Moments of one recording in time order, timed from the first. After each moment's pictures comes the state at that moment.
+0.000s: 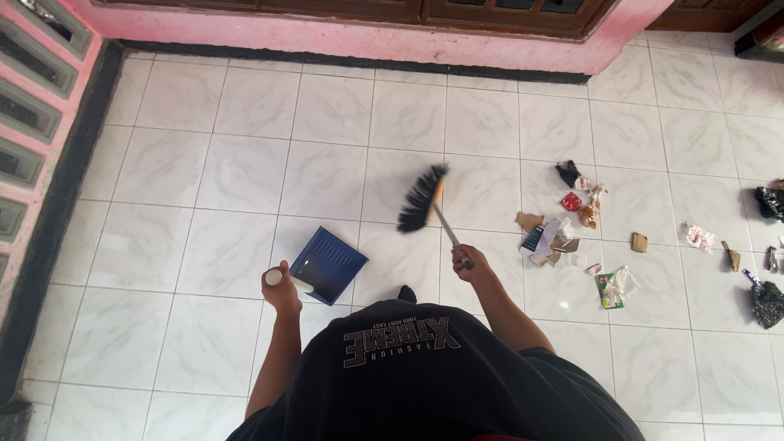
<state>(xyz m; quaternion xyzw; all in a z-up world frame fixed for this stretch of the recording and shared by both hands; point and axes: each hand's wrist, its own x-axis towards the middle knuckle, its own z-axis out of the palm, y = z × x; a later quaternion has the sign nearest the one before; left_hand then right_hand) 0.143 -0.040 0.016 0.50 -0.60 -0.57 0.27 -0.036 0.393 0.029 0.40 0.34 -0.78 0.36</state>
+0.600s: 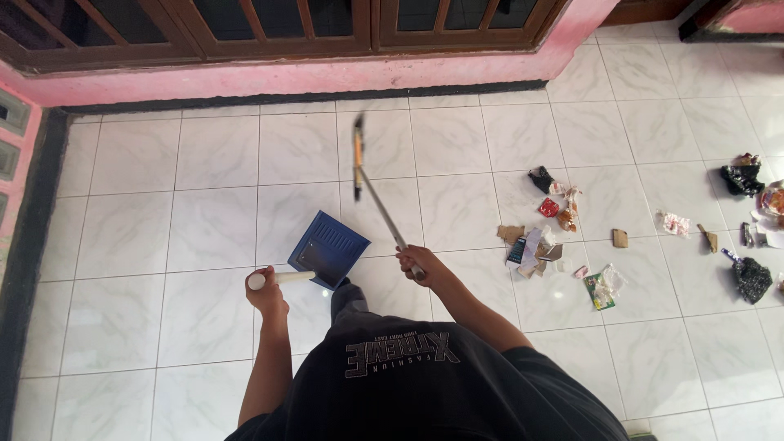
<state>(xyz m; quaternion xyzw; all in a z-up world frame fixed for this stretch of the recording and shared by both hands) -0.050 -0.056 0.025 0.42 -0.54 -0.67 0.28 -0.152 0.321 0.028 0.21 0.41 -0.78 0.42</state>
